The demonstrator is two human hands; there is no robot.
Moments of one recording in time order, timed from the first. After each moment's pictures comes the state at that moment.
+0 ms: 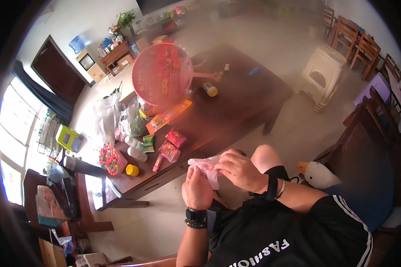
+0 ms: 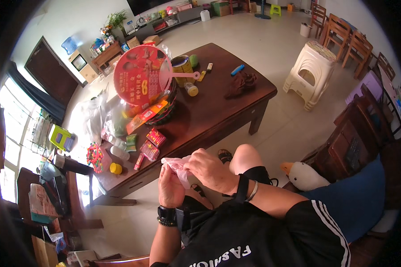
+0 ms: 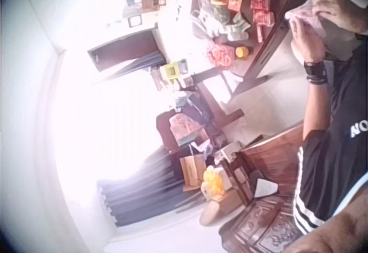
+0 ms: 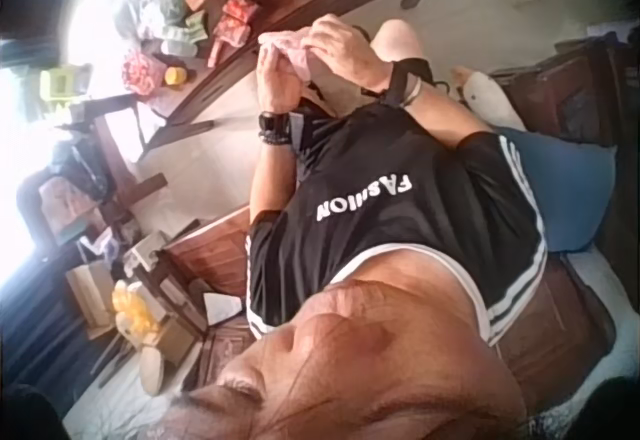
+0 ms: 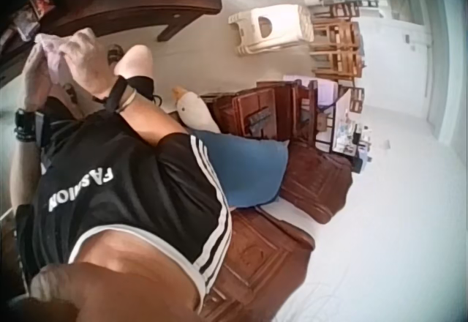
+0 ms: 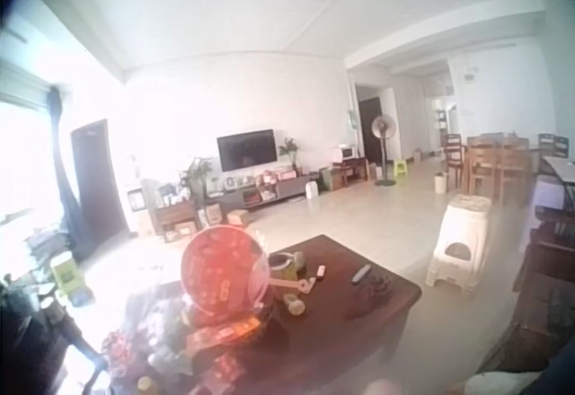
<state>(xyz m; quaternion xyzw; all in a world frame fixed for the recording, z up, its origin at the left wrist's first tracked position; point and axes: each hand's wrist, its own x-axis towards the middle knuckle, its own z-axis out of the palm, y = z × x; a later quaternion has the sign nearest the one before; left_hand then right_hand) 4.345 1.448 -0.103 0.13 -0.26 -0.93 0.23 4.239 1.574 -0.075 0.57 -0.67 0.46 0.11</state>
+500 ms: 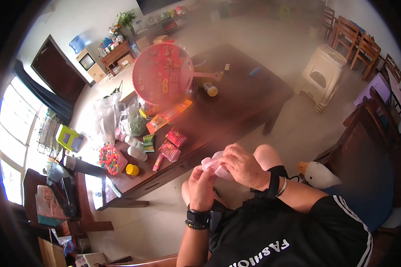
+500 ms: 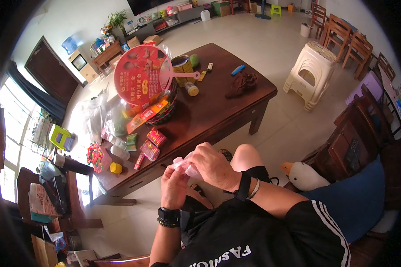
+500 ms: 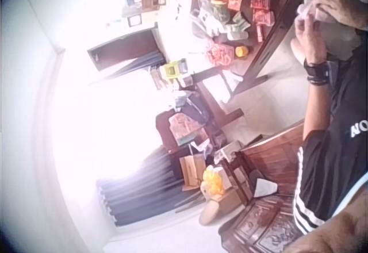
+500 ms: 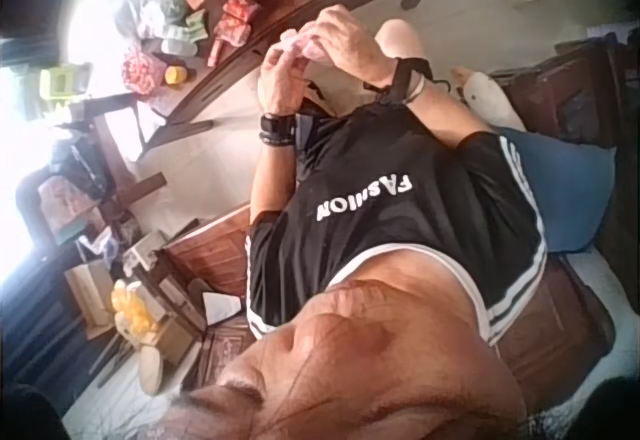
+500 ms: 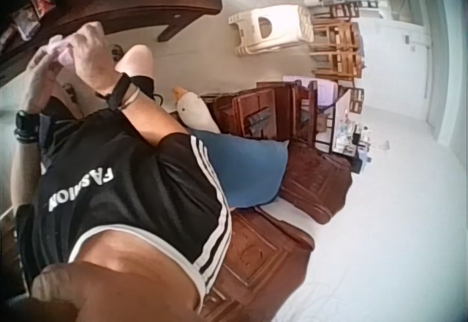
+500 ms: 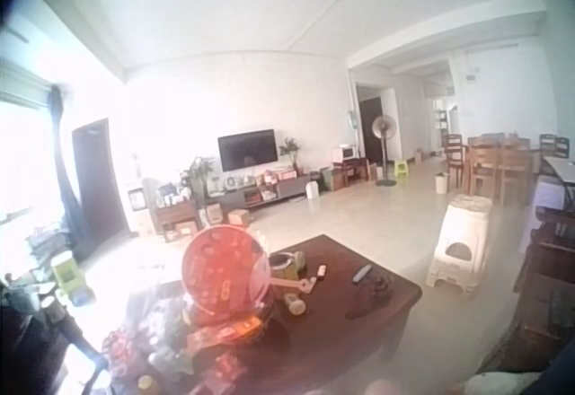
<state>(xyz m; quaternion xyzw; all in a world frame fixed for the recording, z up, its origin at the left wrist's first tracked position) 4.345 1.451 -0.106 0.18 -0.38 -0.89 0.17 4.232 1.578 -0.073 0.53 -0.70 0.46 0.12</state>
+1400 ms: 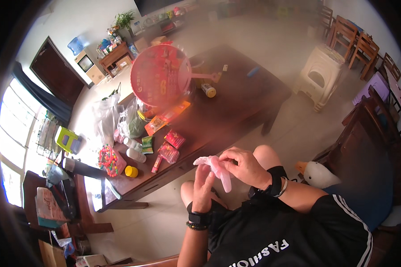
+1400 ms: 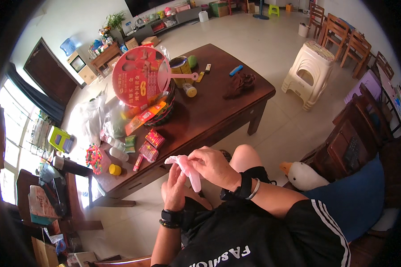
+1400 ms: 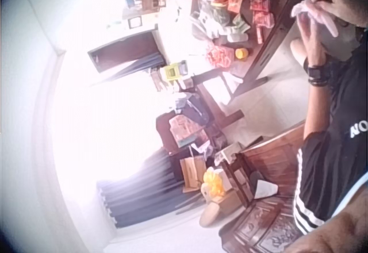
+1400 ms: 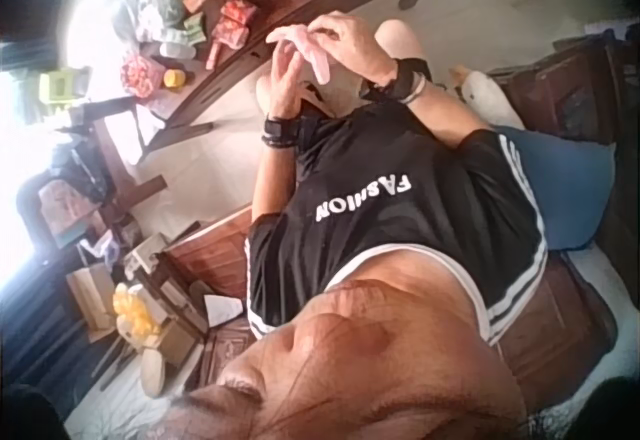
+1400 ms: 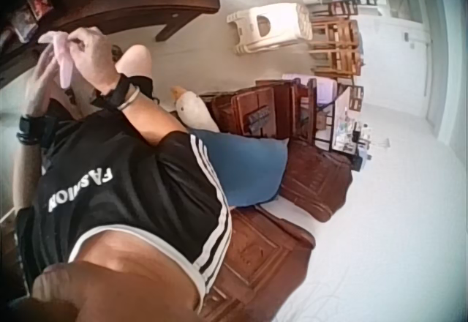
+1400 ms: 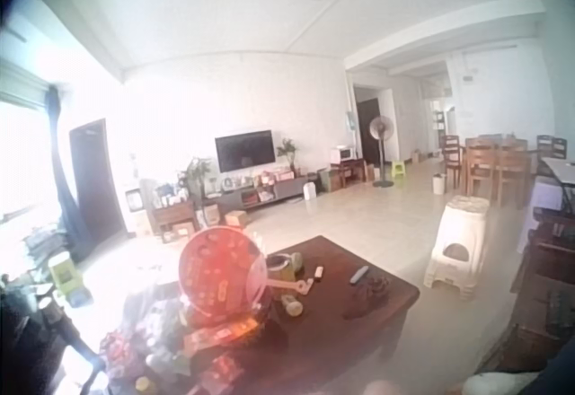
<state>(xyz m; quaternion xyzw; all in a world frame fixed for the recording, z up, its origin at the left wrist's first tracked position) 4.350 1.459 -0.109 0.18 -0.58 -0.78 0.18 4.233 1.580 -0.067 0.40 -0.69 0.60 -0.09</state>
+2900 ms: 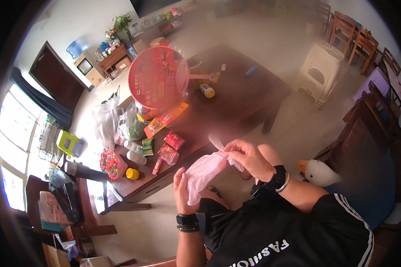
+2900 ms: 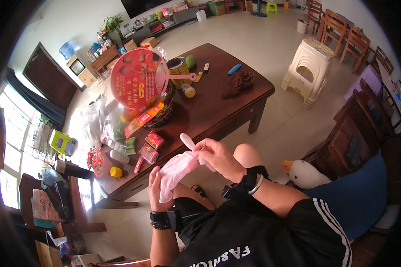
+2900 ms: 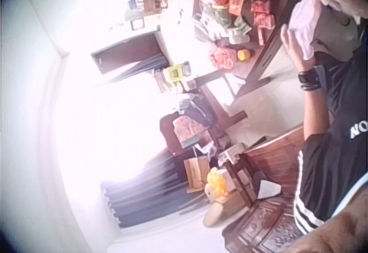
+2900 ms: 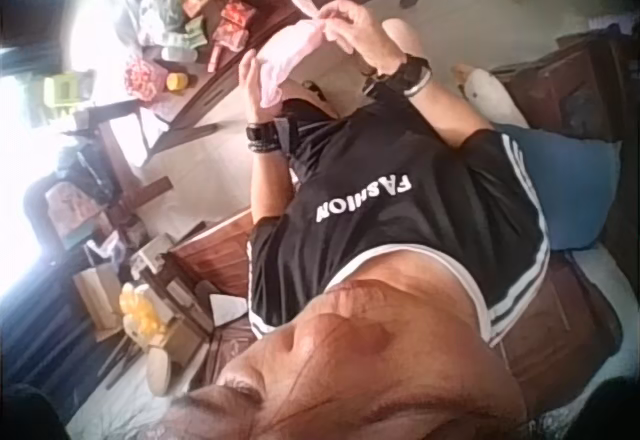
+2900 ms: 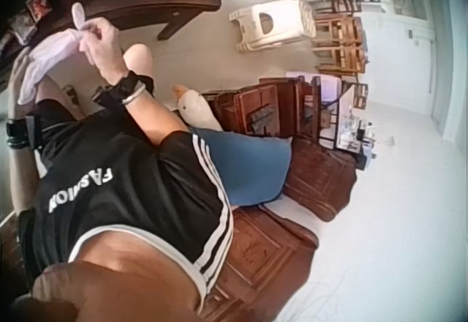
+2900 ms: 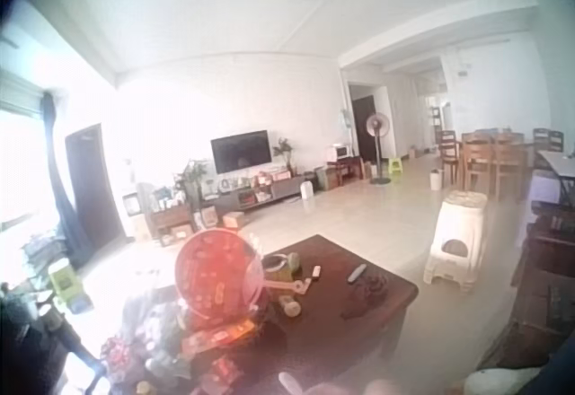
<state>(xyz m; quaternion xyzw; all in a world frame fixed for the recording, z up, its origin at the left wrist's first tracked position) 4.363 1.421 -0.109 0.25 -0.38 -0.85 0.25 4.213 1.592 -0.071 0.25 -0.56 0.73 -0.31</state>
